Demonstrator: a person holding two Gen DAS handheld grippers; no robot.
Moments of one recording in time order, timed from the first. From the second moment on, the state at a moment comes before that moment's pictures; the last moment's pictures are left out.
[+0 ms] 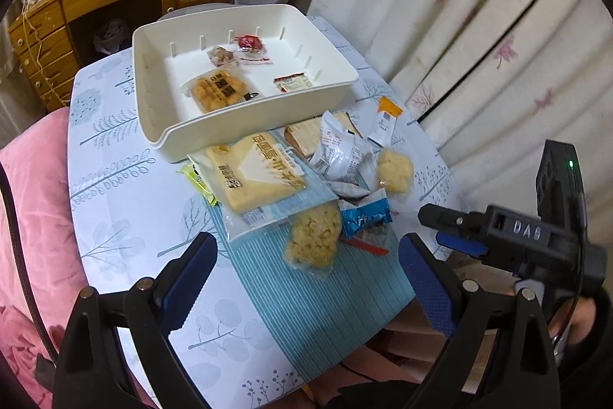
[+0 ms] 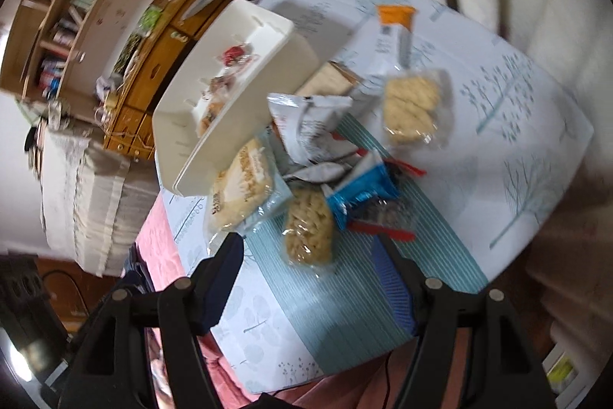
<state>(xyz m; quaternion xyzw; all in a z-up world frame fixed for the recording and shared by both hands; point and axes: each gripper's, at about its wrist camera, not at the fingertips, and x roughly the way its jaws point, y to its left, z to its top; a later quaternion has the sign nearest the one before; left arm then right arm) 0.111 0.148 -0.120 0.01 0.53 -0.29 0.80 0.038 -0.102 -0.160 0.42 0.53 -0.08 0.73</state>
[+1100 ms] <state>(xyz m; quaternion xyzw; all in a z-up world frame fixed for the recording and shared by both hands) 0.133 0.056 -0.267 0.11 0.63 -0.20 0.74 0.105 -0.151 -0.304 0.57 0.64 -0.10 0.51</state>
